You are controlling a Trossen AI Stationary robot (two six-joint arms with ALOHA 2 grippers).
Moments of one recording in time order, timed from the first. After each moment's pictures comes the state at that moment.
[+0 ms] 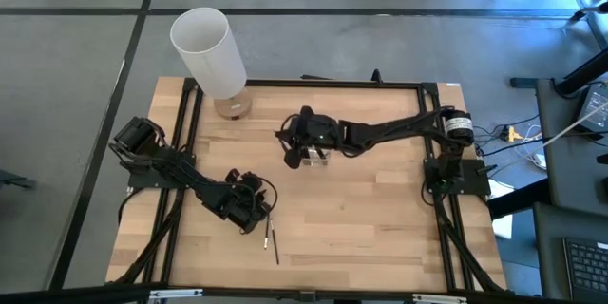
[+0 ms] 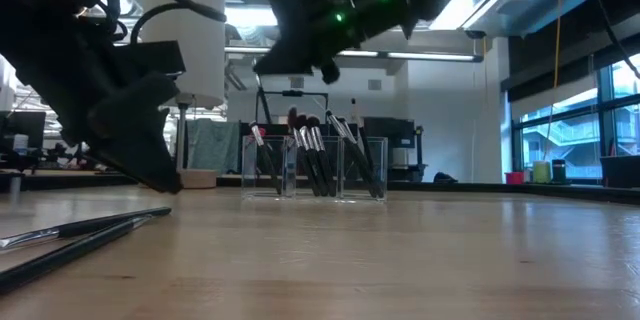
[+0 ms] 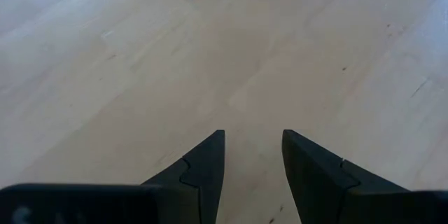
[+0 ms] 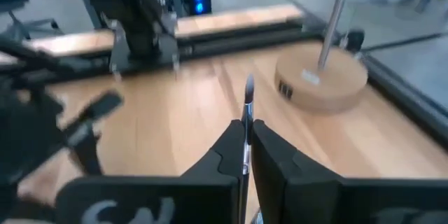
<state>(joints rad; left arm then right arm) -0.54 1.67 0.73 -0.37 -0.72 -1.27 -0.09 1.85 1.24 0.32 0.18 0.08</state>
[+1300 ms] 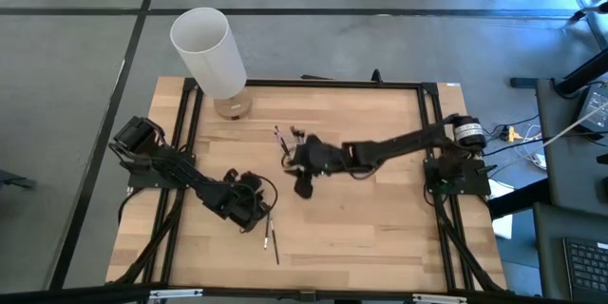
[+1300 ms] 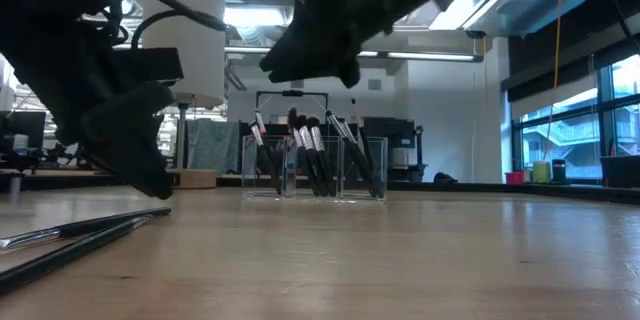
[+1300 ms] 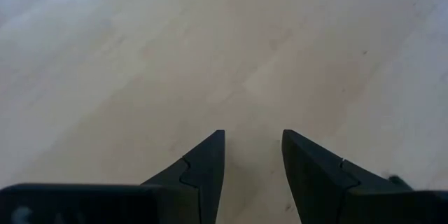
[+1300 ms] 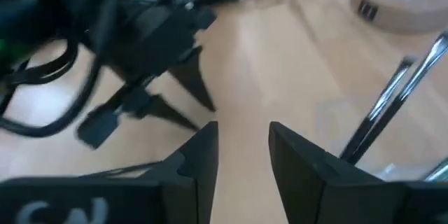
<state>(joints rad) -0.54 1.67 0.73 -0.42 -0.67 -1.29 0.08 1.78 1.19 0.10 0.17 0.26</state>
